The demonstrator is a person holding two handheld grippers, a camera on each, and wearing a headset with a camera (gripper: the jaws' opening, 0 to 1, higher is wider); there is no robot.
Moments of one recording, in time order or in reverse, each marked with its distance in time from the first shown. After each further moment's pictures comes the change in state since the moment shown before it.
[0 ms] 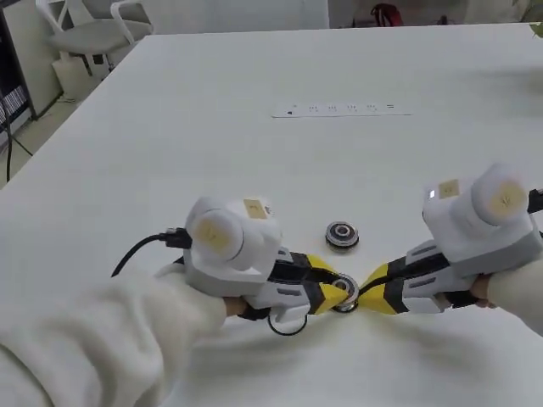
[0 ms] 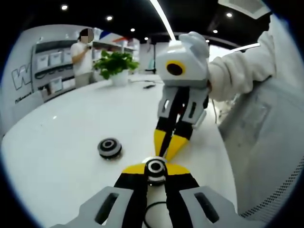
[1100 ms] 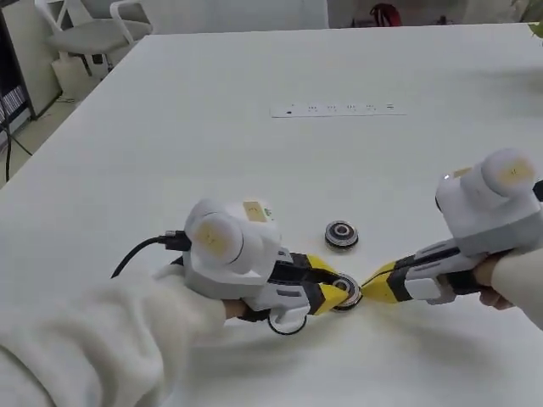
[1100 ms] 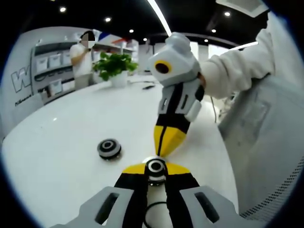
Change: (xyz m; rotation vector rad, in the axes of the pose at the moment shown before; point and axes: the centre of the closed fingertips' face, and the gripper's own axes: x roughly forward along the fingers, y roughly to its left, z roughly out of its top) left arm 0.000 -0.001 0.000 0.018 -0.009 0.000; right arm -0.008 -0.007 0.005 0.319 -0.057 0.012
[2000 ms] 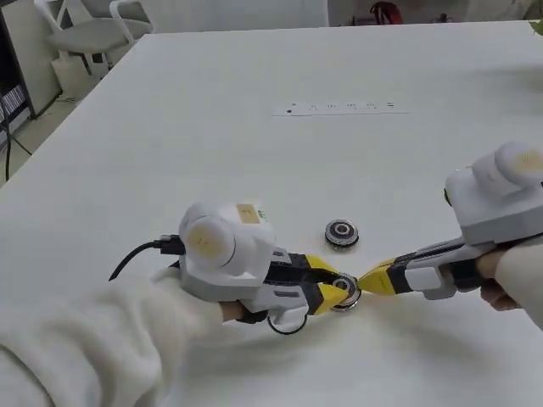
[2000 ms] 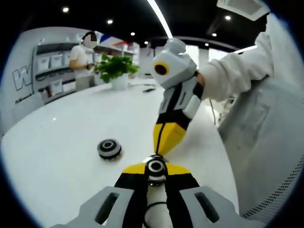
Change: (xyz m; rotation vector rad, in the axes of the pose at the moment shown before) left arm 0.000 0.000 0.000 -0.017 -0.034 -0.004; right arm -0.003 0.008 0.008 0.126 -0.068 0.042
